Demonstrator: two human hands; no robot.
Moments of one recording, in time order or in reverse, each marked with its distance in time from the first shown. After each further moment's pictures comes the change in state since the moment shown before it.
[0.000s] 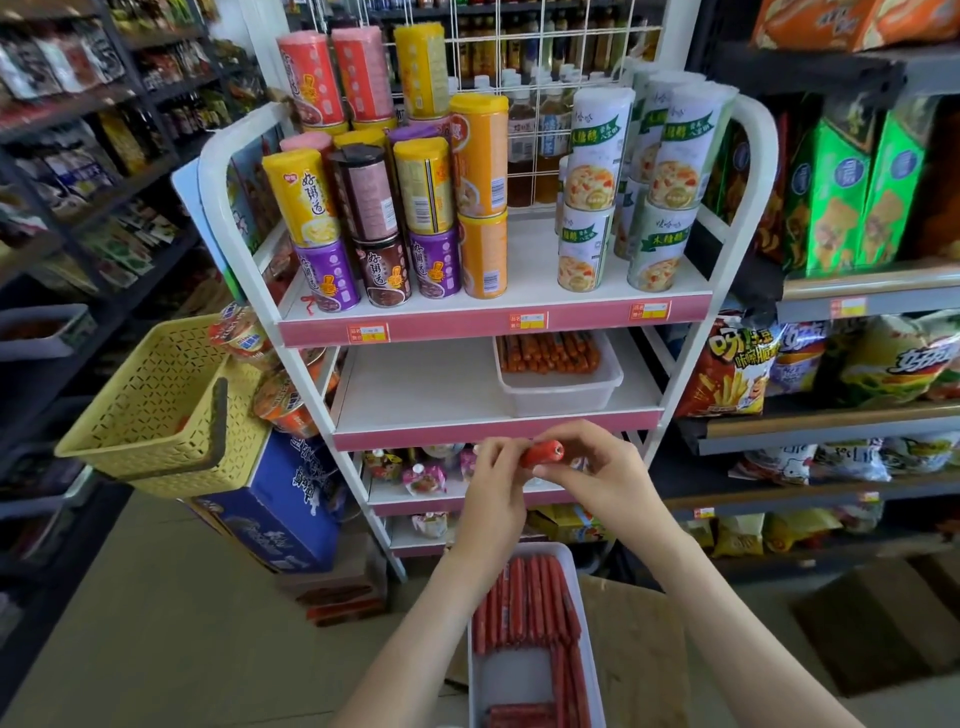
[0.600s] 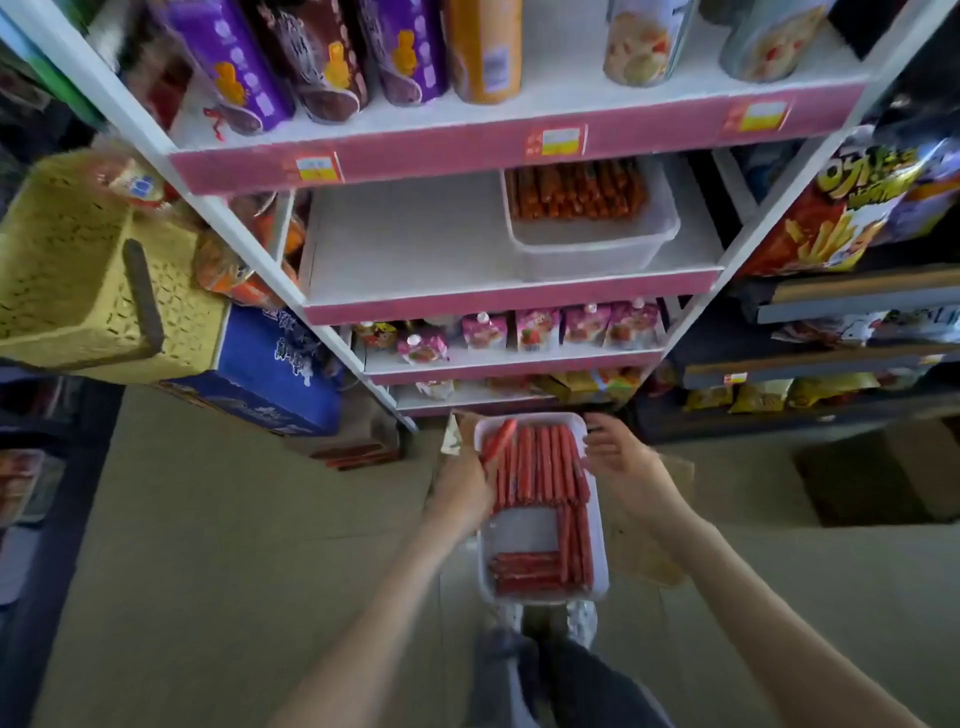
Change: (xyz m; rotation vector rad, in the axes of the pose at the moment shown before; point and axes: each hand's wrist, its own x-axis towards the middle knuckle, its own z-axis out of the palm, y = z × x) left_hand -0.065 -0.124 0.034 0.255 -0.480 -0.810; right_hand -0.046 0.169 0.036 -0.135 -0.229 0.629
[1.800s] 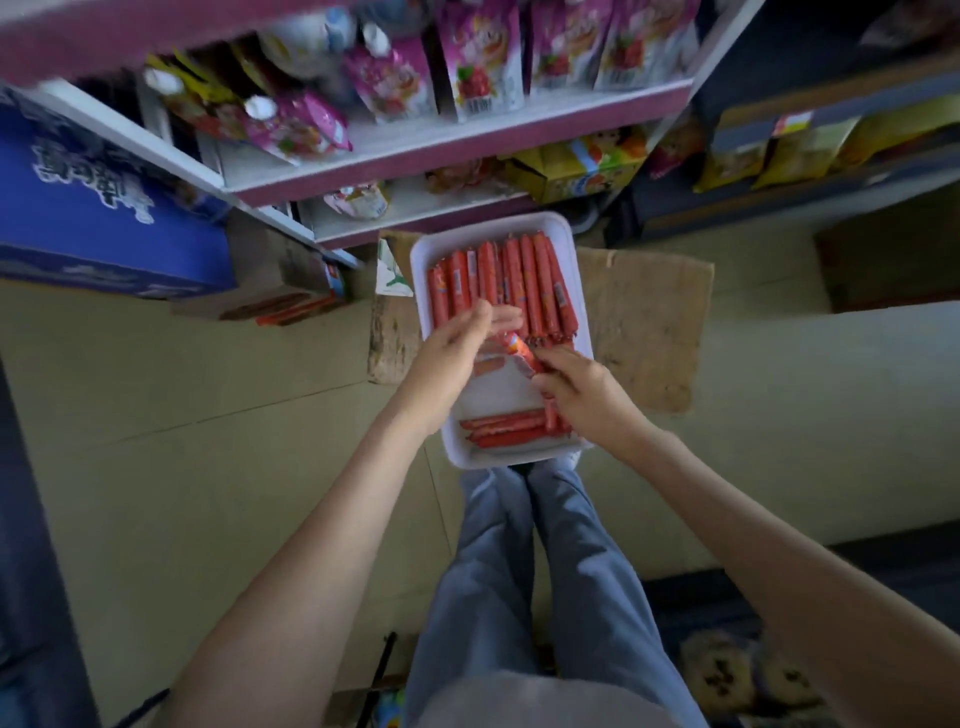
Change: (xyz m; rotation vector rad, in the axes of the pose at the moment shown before) left_hand 0.060 -0.055 0.107 -0.594 -0.384 -0.061; right_hand 0.027 0.152 0.107 0.018 -0.127 0.010
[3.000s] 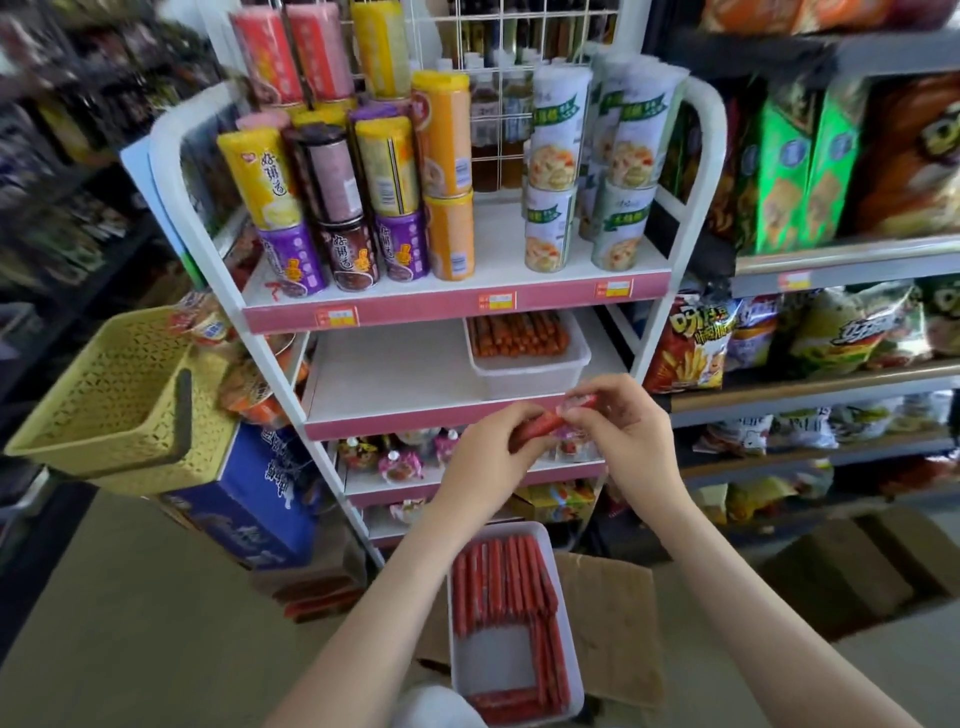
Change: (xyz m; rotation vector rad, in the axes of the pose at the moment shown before) left_hand -0.203 0.243 0.014 0.557 0.381 0.913; right_hand -0.140 -0.293 -0.164 0.293 0.580 -0.690
